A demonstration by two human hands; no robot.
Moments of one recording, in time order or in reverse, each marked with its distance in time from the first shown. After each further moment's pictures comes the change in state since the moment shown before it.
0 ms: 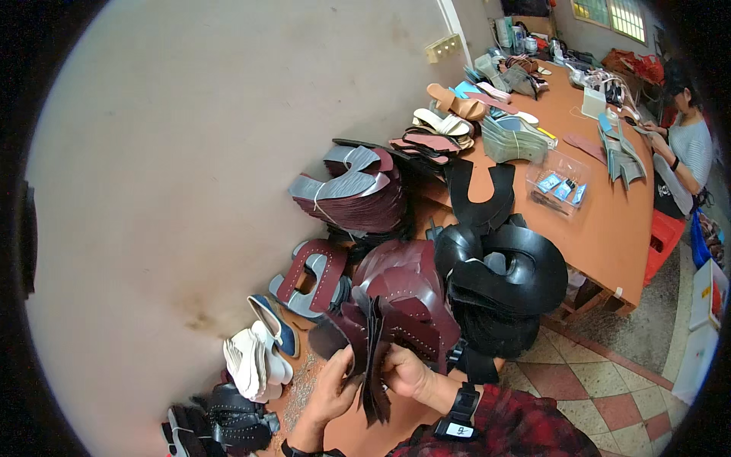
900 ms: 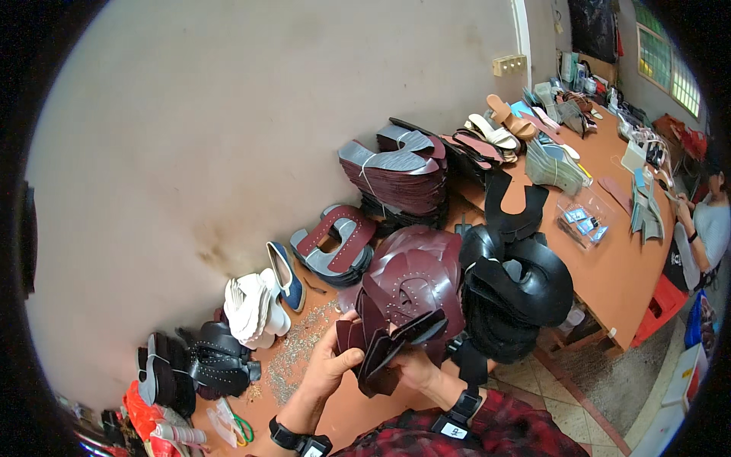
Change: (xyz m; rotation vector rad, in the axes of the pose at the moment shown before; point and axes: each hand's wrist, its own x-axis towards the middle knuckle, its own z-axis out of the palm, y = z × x) left_hand -0.035 0.034 0.000 -0.935 0.147 -0.359; right_hand -0.033 0.012 -0.012 -0.558 -0.273 -0.043
